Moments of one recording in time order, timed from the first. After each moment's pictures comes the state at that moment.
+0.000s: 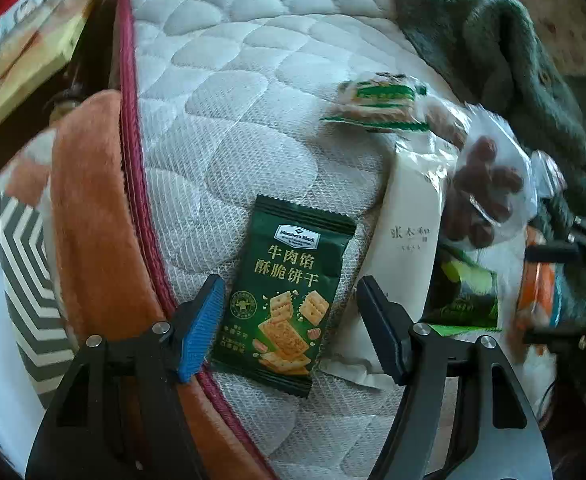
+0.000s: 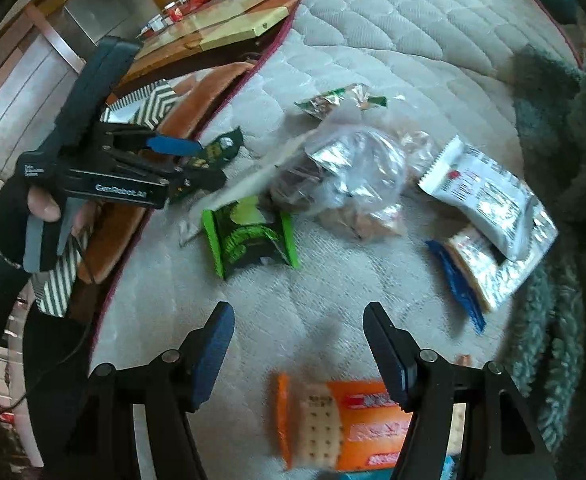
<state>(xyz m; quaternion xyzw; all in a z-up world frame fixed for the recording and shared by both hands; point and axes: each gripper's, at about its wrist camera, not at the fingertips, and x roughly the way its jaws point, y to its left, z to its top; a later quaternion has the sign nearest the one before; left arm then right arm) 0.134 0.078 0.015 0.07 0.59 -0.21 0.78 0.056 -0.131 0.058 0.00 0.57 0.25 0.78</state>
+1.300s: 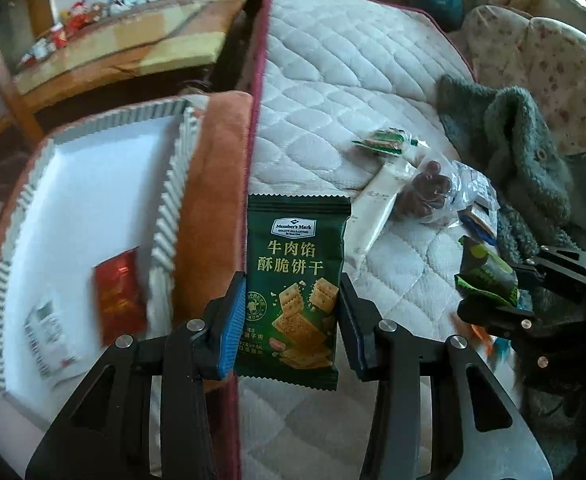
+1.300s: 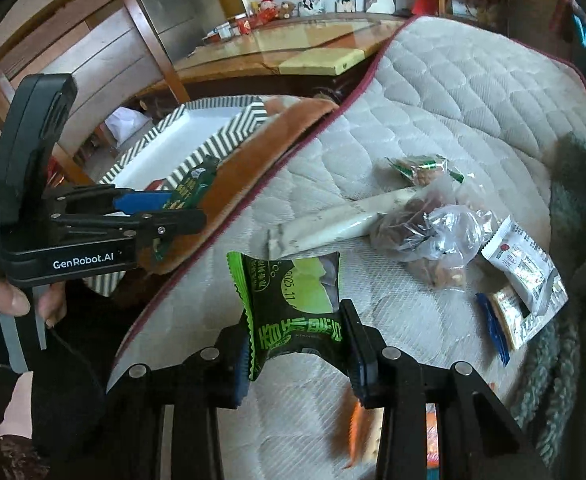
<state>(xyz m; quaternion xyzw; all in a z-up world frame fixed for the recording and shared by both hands) -0.018 0.101 0.096 -0.03 0.50 -0.03 0.86 0.004 -0.074 0.110 -0.05 0.49 0.32 0.81</state>
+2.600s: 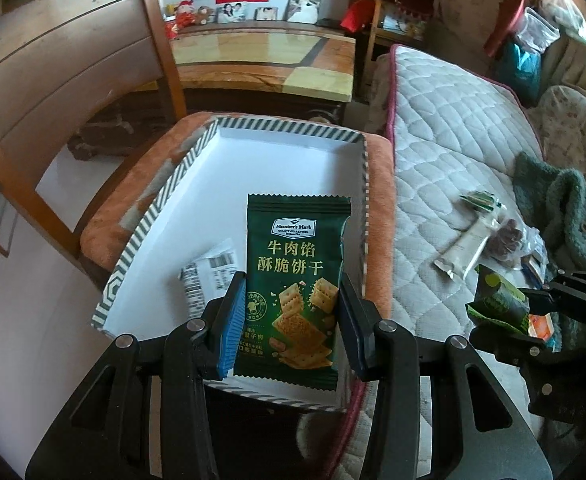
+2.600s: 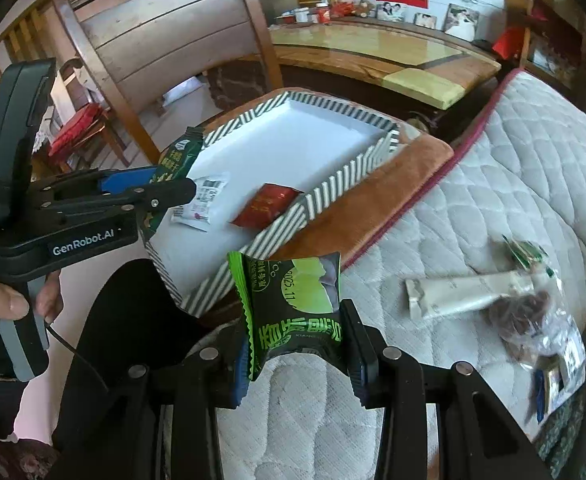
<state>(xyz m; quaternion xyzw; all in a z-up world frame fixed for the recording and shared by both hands) -0.101 0.216 0.130 -0.08 0.44 0.11 0.89 -0.030 0.056 0.142 -0.14 0.48 0.40 0.77</state>
